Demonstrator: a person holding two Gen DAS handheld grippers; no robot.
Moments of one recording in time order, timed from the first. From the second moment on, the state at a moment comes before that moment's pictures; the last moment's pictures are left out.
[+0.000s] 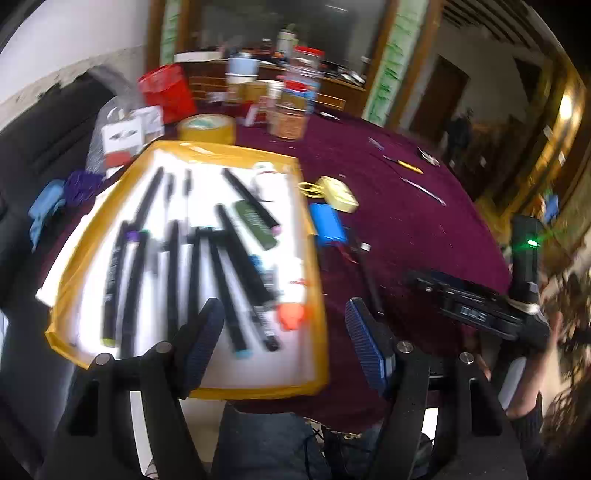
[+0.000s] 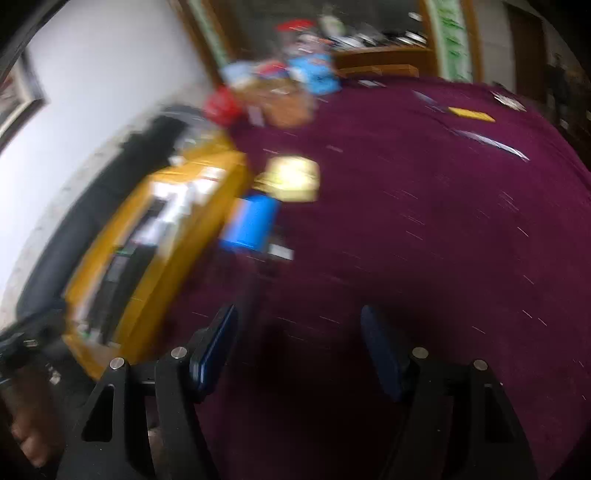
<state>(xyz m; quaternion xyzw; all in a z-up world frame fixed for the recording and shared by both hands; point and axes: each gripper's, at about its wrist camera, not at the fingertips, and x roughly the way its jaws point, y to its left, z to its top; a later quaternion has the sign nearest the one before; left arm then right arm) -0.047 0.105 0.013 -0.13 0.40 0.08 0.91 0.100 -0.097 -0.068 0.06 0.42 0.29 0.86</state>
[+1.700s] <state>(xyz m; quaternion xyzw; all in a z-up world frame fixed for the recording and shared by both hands) -0.039 0.098 0.000 -0.15 0.37 0.07 0.91 0.112 -0.026 -0.076 0.01 0.42 0.35 0.83</state>
